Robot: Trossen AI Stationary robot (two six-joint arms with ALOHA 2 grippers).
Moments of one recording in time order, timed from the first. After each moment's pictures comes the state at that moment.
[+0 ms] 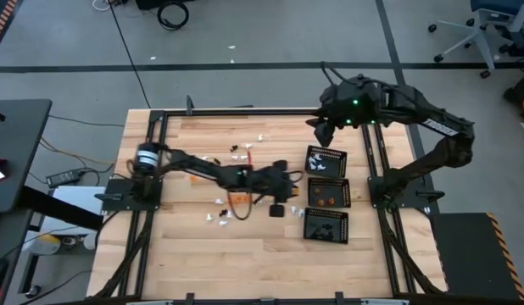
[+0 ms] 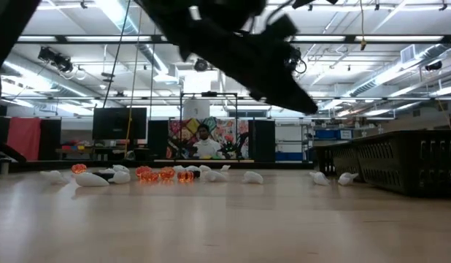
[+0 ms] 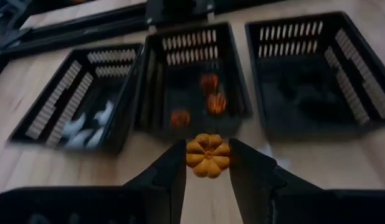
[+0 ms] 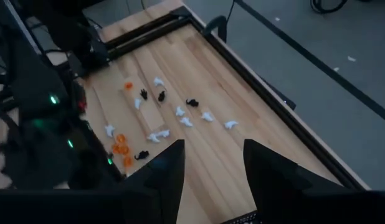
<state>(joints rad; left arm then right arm) -0.06 2.01 1.32 0.17 -0.08 0.18 -0.19 1.31 1.74 -1.10 0.19 0.30</state>
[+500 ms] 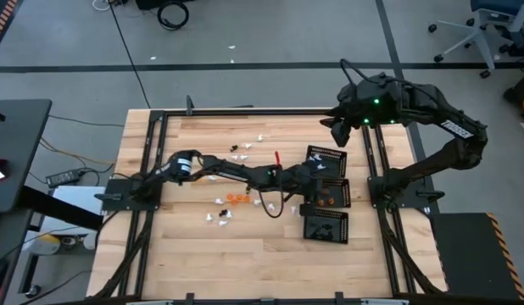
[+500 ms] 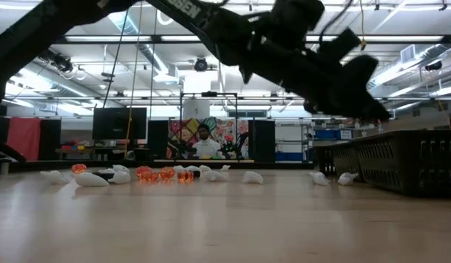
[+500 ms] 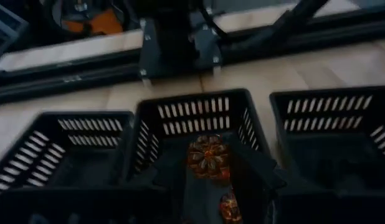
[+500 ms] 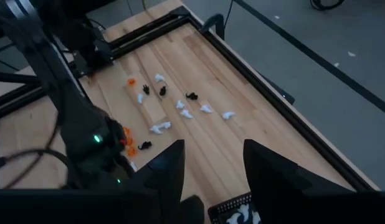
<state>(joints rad) -0.02 2.37 1.80 0.16 -0.01 0.17 -0.19 1.22 1.74 -1.18 0.19 0.32</state>
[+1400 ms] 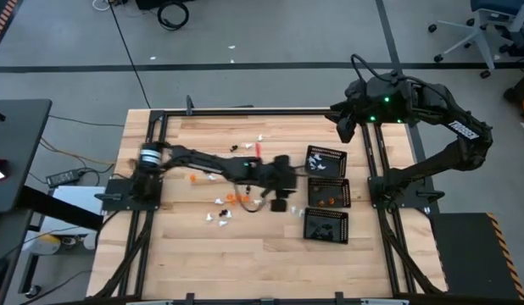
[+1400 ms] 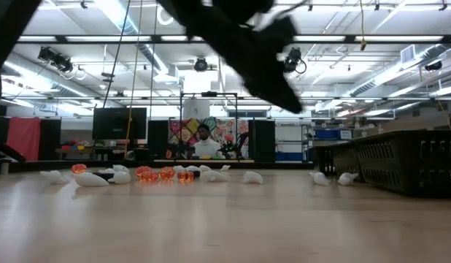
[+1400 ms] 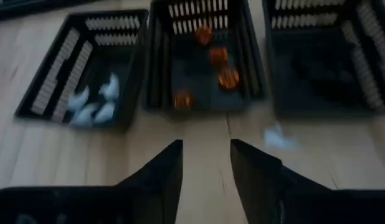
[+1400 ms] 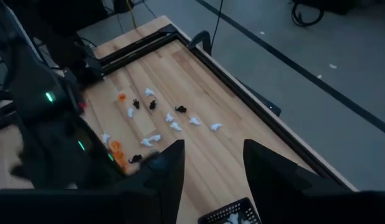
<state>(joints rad) -0.03 2.00 1.47 -0.18 -0.07 0.15 -0.19 1.18 1.74 -1.17 0.26 0.32</state>
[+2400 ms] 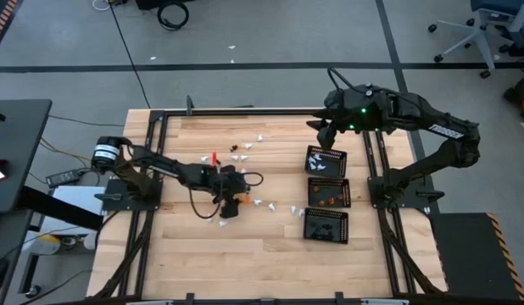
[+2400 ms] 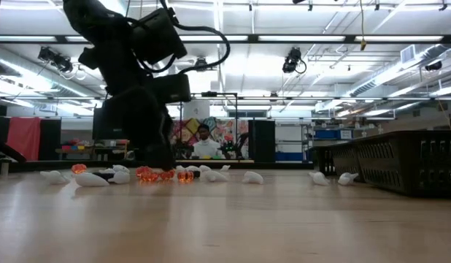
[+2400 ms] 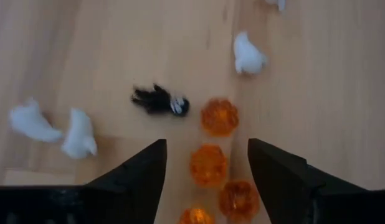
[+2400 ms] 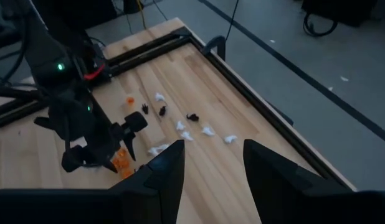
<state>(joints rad) -0.05 1.62 0.76 -0.13 -0.06 -0.13 -0.12 1.25 1.64 -0.99 0.28 0.30</state>
